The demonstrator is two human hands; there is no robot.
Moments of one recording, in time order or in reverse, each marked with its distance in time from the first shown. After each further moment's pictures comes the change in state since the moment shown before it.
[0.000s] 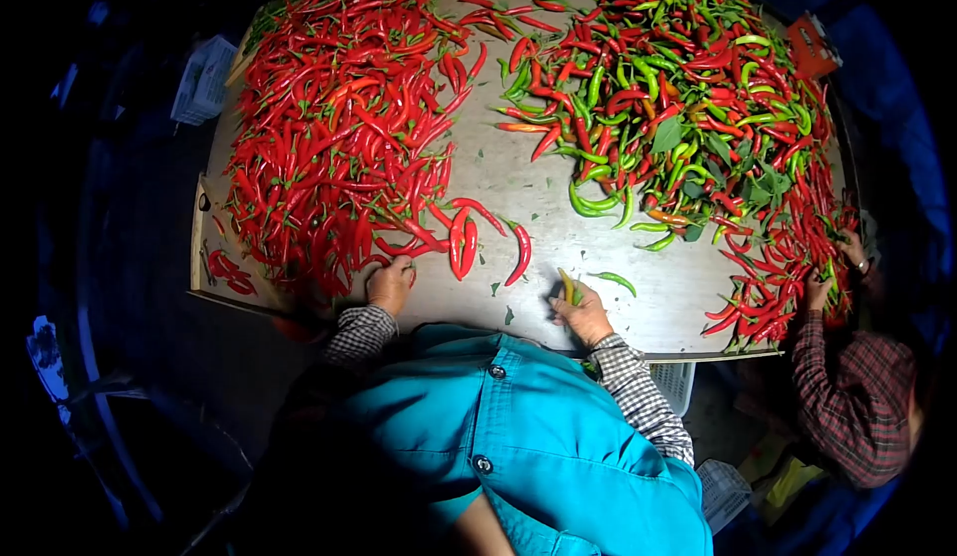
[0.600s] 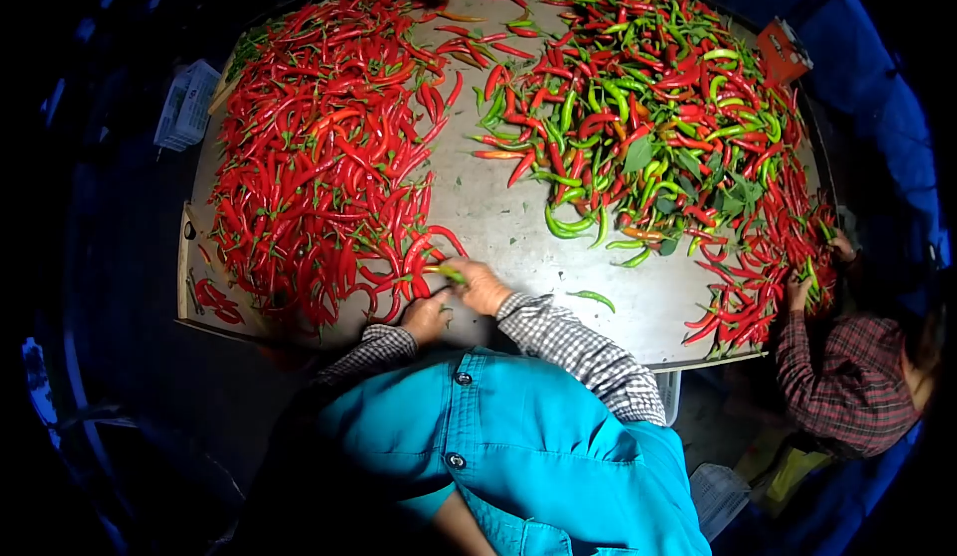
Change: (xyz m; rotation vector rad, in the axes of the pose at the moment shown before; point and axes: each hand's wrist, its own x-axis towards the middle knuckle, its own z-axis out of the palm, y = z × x) left_hand -0.005 0.066 0.022 -0.174 -0.440 0.176; right_hand 0.104 -0.041 0.110 -0.611 -0.279 -0.608
